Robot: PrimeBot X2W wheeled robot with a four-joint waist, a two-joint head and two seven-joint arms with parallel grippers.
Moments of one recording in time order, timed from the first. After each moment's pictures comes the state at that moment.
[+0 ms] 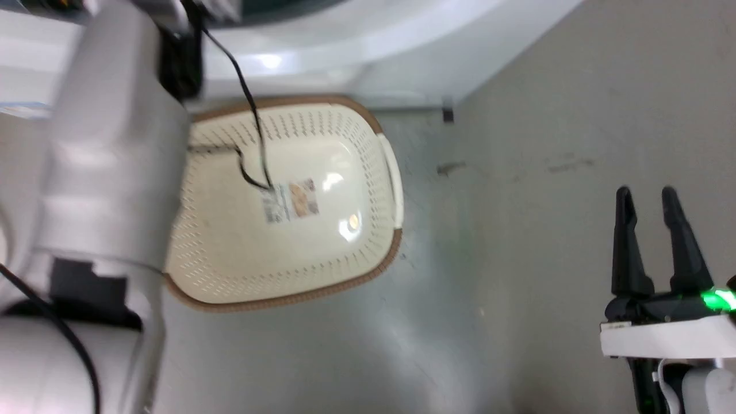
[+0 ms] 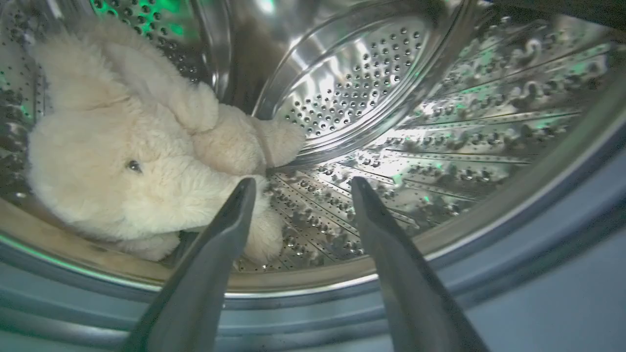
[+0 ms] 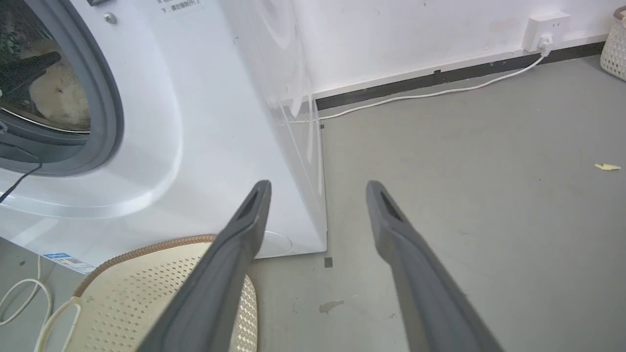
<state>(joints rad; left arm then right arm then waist) -1.30 0.16 -0.22 0.90 -0.37 -0.01 -0.26 -0.13 -0.05 -0.05 -0.08 0.34 0.13 -0.26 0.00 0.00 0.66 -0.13</state>
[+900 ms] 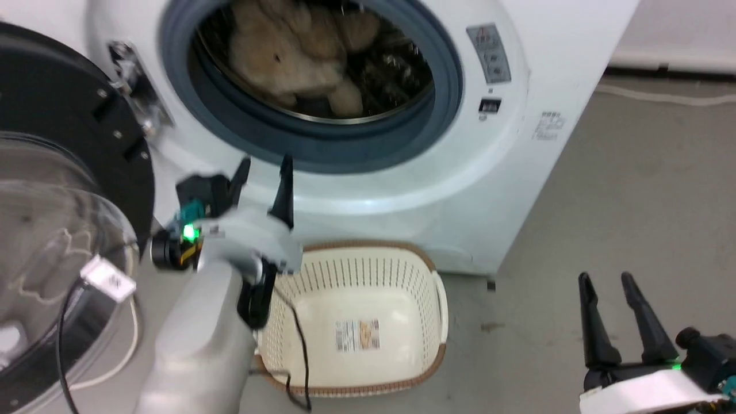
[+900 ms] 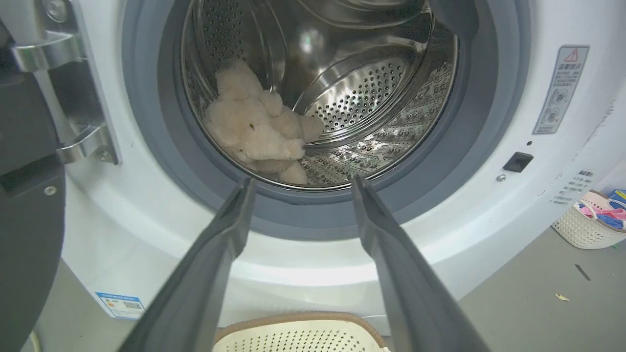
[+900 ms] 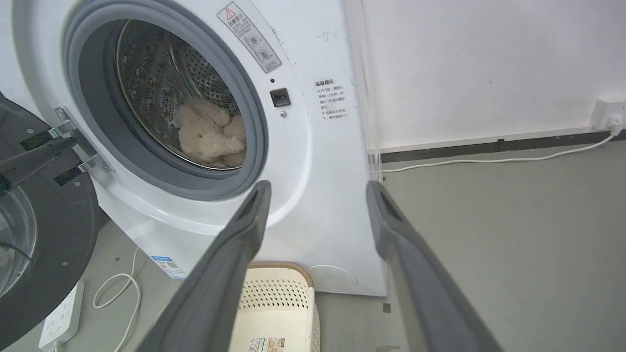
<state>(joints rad) -0.69 0.08 -0.22 0.78 -0.40 -0.04 -0.26 0.02 -0.05 -0.03 0.00 0.29 0.13 -0.19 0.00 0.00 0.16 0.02</state>
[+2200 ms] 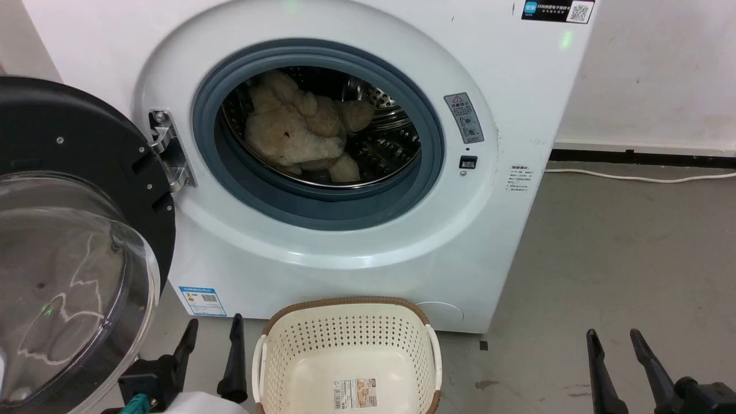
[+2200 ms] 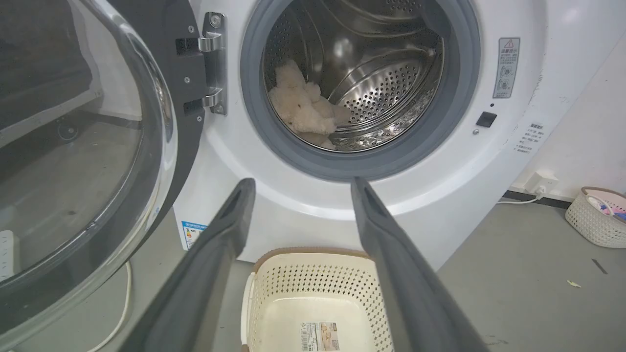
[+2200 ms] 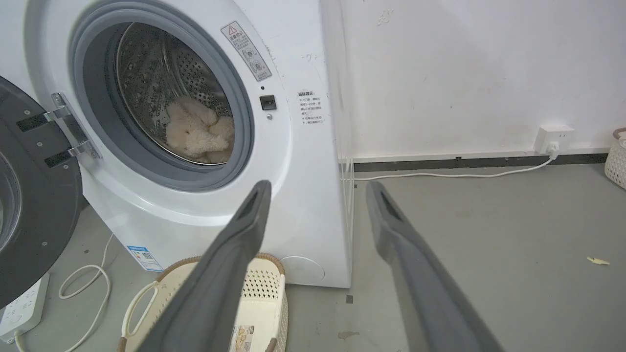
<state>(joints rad) 0.07 0.23 -0.19 0.02 -0.41 0.15 -0.14 0.16 -0.05 -0.06 0.02 0.20 0.13 -0.20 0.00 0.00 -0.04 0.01</state>
